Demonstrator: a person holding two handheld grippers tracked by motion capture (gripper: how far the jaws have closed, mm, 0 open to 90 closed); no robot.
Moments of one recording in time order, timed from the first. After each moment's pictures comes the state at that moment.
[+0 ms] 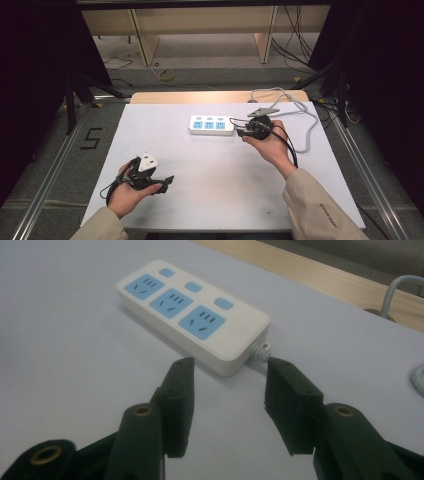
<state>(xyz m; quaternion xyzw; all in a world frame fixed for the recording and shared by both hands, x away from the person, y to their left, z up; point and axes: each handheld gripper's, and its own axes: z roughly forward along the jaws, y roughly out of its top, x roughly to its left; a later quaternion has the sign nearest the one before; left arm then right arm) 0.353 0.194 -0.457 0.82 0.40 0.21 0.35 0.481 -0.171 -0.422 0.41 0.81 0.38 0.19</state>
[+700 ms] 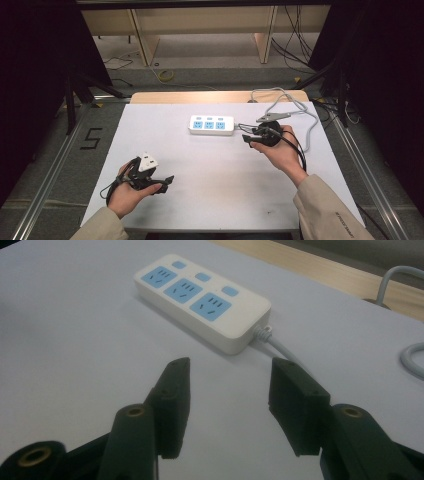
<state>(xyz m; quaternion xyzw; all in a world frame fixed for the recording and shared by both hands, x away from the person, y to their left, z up) 0.353 0.194 -0.457 0.82 0.40 0.21 0.35 0.456 -0.191 -0.414 0.40 0.81 0.39 0.18</state>
